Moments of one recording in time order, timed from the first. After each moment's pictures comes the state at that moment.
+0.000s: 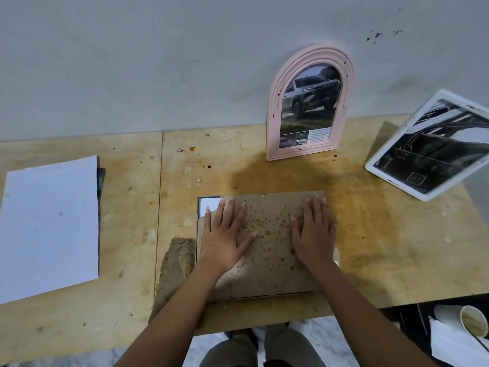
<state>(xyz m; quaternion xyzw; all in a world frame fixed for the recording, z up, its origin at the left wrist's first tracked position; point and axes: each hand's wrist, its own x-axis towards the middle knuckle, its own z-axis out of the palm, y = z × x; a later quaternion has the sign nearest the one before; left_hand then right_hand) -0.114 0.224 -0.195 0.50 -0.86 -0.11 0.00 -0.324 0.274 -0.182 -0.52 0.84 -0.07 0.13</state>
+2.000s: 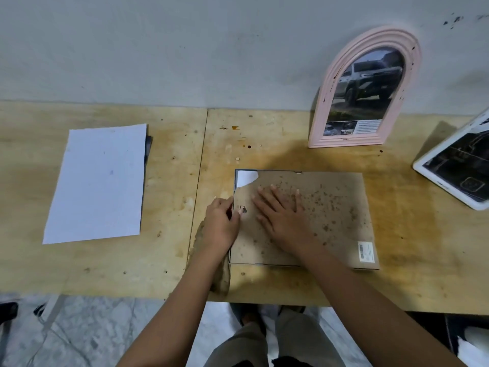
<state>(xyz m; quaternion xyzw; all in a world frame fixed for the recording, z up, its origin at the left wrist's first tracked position) -0.061 0.235 -0.160 0.68 -0.60 -0.35 0.21 -0.229 0.248 -0.191 -0.79 0.60 -0.01 0.14</state>
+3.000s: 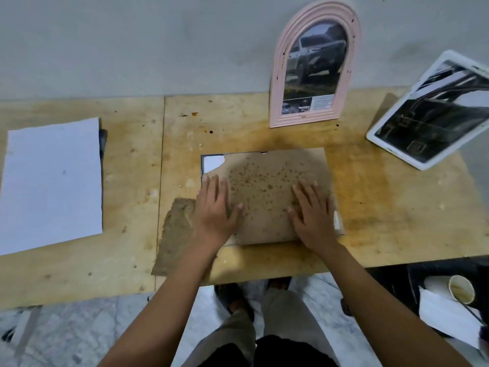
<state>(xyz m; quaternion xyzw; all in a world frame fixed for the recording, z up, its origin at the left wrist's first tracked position) -0.096 0.261 -0.167 0.58 -0.78 -0.21 0.09 -0.322 0.325 -0.183 -0.62 0.76 -0.11 0.17</state>
